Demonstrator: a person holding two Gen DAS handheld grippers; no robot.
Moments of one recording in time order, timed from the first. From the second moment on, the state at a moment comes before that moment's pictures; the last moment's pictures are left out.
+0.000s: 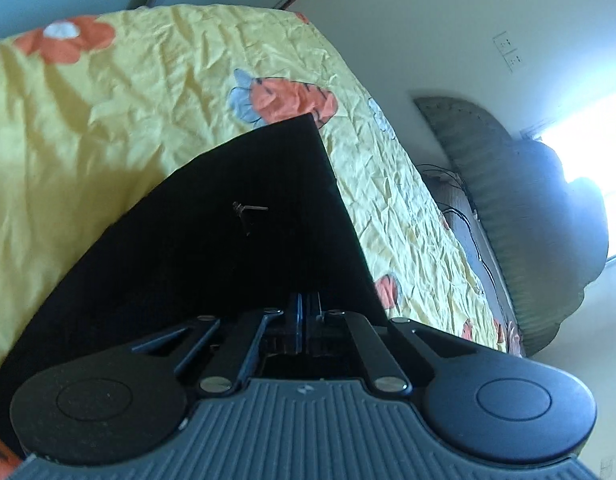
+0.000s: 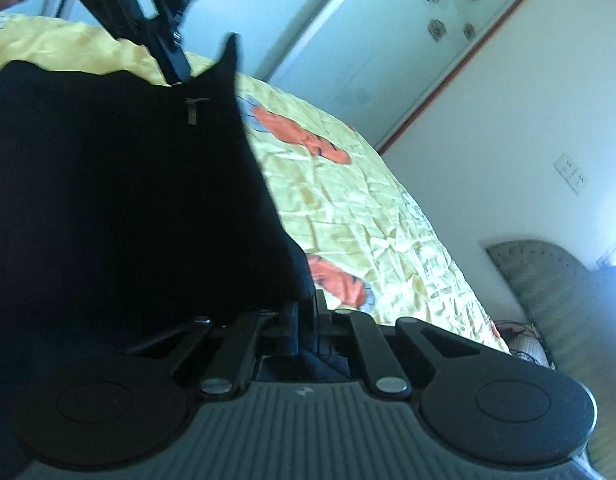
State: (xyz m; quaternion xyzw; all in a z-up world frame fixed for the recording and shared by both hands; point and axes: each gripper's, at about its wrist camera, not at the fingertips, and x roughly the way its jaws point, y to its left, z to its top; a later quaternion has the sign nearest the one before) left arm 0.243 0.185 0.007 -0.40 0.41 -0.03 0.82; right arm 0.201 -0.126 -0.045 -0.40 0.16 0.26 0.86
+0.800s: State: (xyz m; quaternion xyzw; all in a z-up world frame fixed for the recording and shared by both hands) left arm 0.234 0.193 -0.016 -0.43 0.41 -0.03 0.80; right arm 0.158 -0.124 -0.059 -0.37 0.17 0.27 0.87
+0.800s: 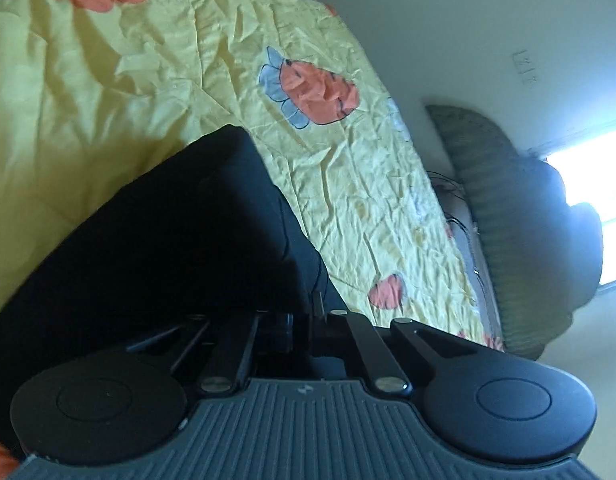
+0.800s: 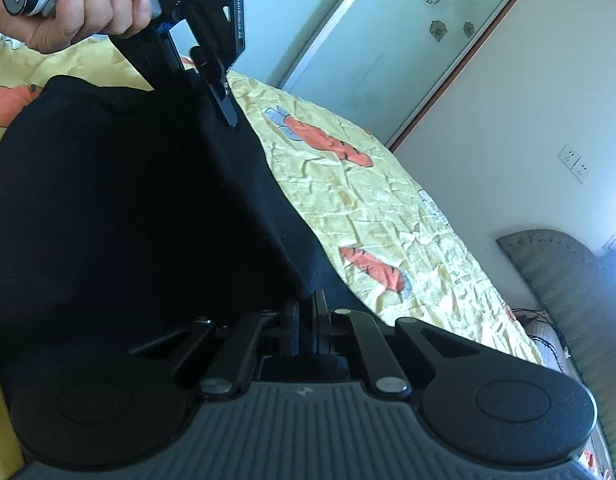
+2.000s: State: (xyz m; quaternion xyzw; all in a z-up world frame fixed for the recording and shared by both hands) left arm 0.106 0.195 -0.002 -0.24 0.47 -0.01 0.85; right arm 0.029 -0.116 -0.075 -0.29 0.23 0.31 0.88
